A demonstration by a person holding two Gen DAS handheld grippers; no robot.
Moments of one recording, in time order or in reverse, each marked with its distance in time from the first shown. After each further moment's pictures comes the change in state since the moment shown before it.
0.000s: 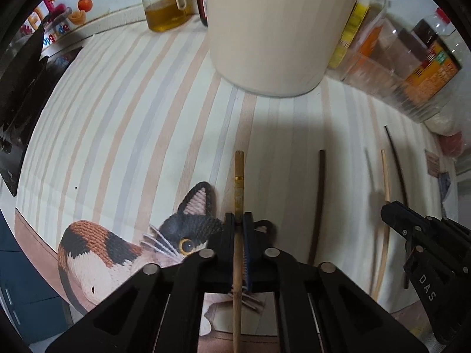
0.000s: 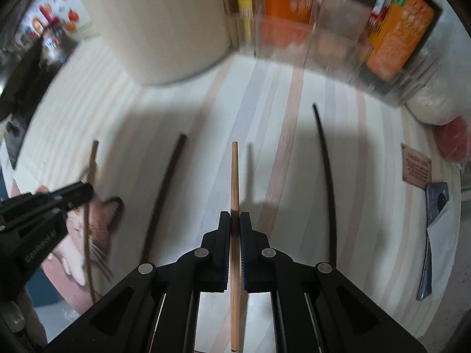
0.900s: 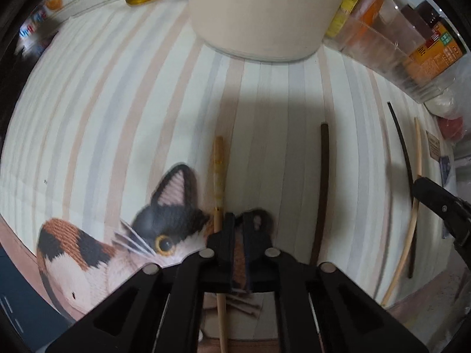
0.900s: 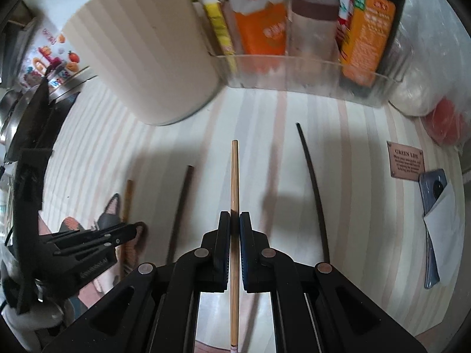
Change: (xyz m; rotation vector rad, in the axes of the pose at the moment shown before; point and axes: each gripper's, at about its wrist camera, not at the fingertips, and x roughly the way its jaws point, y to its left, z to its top) left arm 0.040 -0.010 0.003 0.033 0.100 -0.044; right arm -0.021 -0.027 0.009 0.124 -0.019 0.064
